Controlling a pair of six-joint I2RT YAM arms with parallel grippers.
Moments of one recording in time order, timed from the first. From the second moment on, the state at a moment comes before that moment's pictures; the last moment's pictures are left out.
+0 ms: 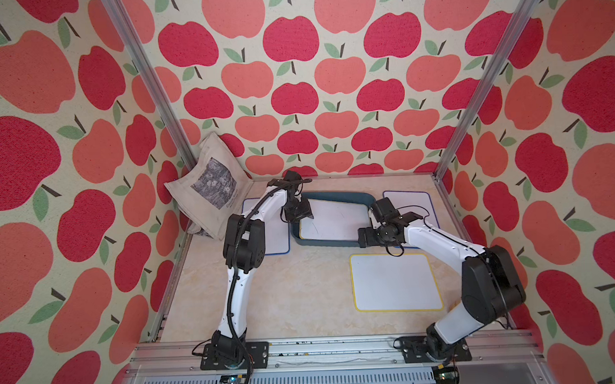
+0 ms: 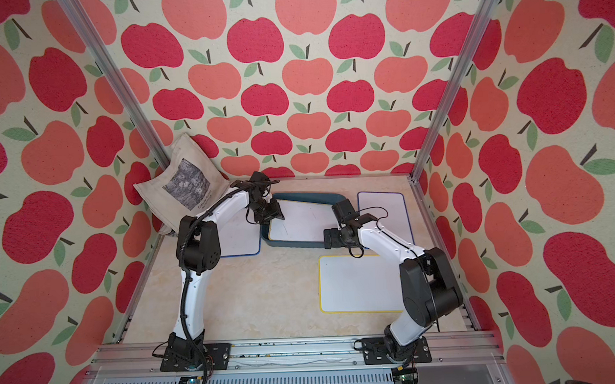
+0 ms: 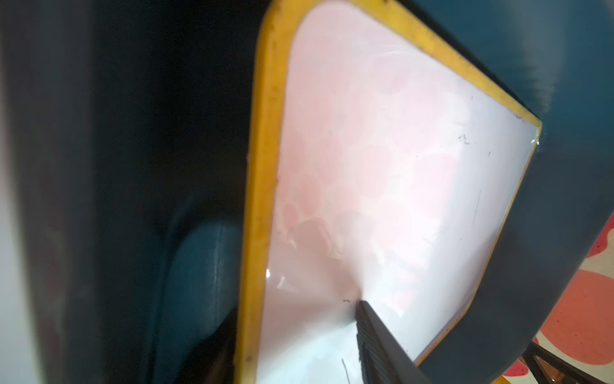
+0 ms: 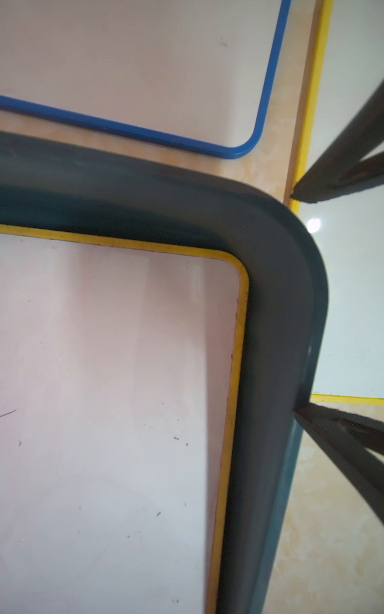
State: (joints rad) left arm -0.37 2.32 2.03 -0.99 0.34 -0.55; right arm 0.50 1.60 1.10 -0.65 0.03 0.33
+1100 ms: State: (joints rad) left arm -0.46 2.33 2.05 -1.06 0.06 -0.53; right arm 0.50 1.58 1.07 -0.62 0.00 0.36
